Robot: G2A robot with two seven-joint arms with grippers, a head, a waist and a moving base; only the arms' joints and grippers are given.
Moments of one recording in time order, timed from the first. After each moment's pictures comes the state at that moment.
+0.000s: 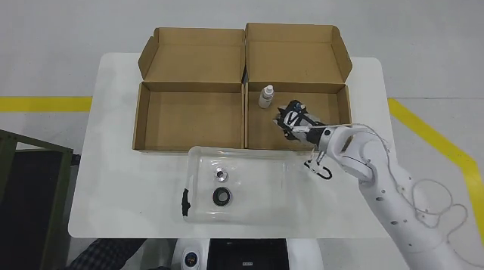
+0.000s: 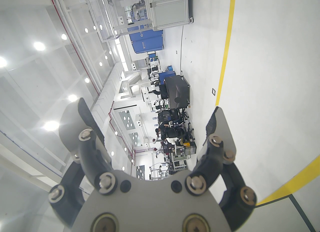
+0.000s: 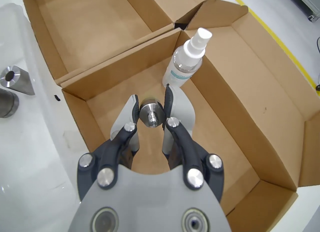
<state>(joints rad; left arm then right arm) -0.01 -0.37 -0.75 -1.25 2.03 -0.40 0.22 -1.10 -1.10 1.13 -1.72 -1.25 -0.54 0.50</state>
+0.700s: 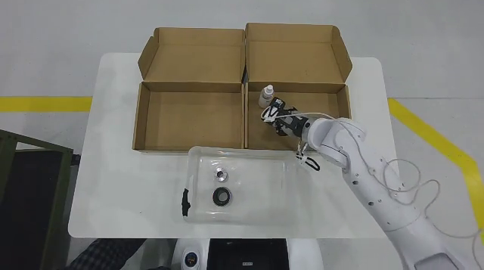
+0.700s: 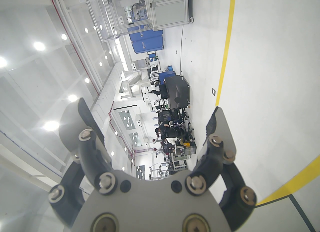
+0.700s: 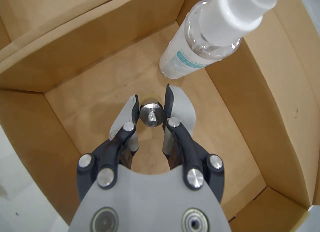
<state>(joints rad) -0.01 -0.37 -0.75 -1.25 2.03 -0.40 0.22 -0.94 -1.15 0.96 -1.54 -1.30 -0.46 0.60</state>
